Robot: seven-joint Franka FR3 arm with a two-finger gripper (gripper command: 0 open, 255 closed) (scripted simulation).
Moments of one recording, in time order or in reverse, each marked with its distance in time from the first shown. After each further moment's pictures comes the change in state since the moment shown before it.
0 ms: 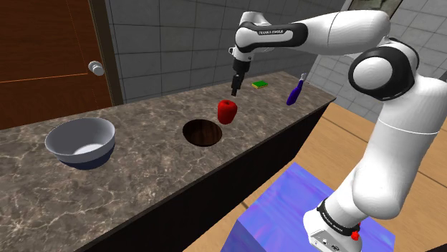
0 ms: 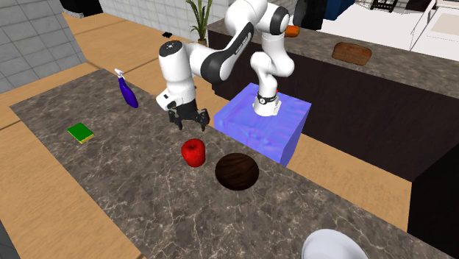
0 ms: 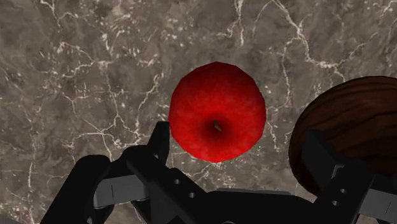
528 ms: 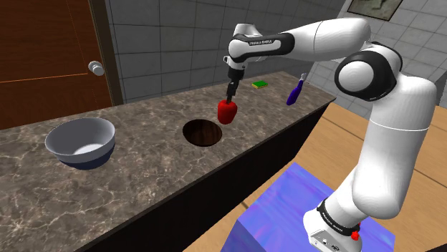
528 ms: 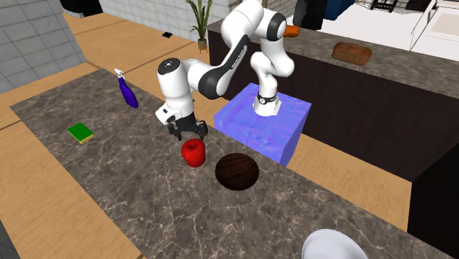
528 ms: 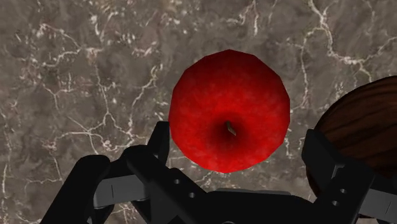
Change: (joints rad) arm -0.008 0.088 0.010 0.013 0.020 0.068 -0.037
